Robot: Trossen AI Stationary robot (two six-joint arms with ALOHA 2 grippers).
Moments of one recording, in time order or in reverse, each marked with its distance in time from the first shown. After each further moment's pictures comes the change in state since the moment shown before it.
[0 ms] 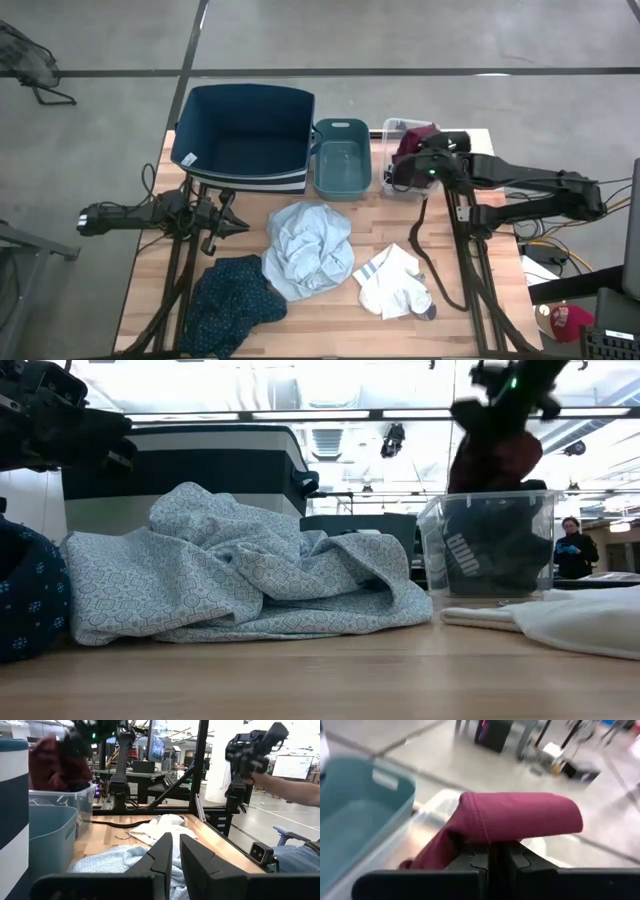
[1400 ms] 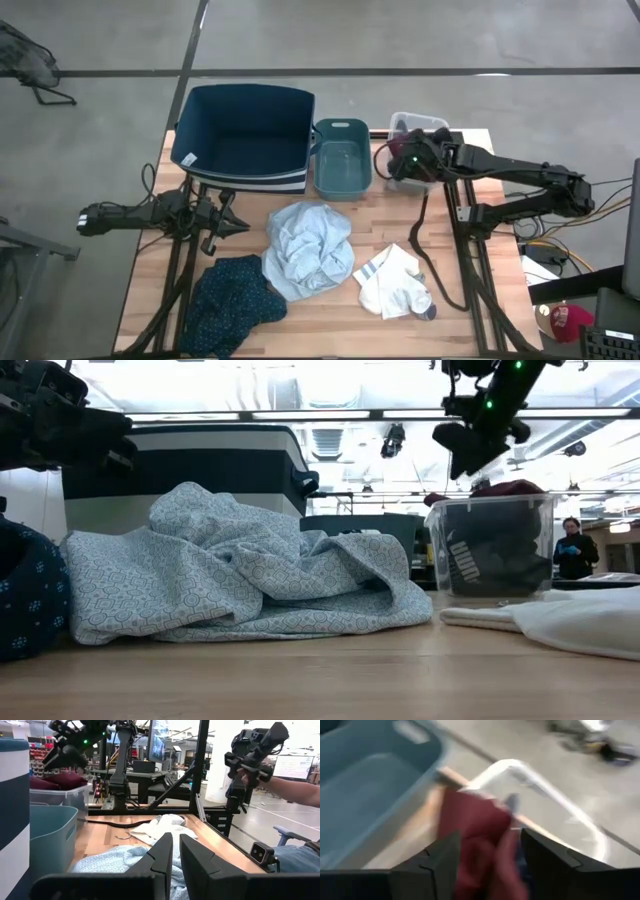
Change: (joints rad) left arm 0.000 0.000 0.000 0.000 -0.003 0.000; right arm -0.097 0.153 0.081 -0.014 -0.271 -0.119
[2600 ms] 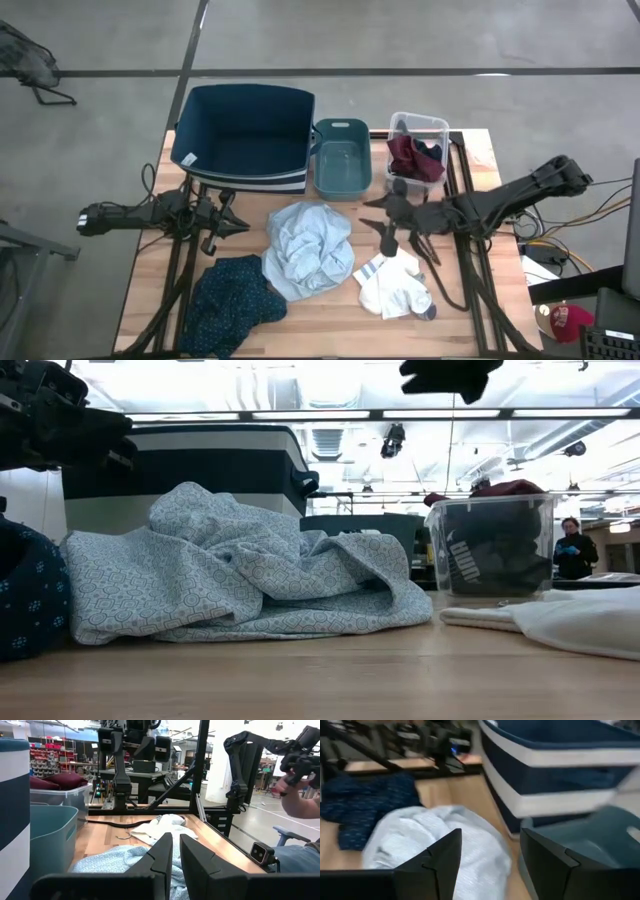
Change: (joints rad) left arm 0.000 0.000 0.000 0.000 -0.001 0.000; right arm 0.639 0.000 -0.146 0.690 -0.139 -0.205
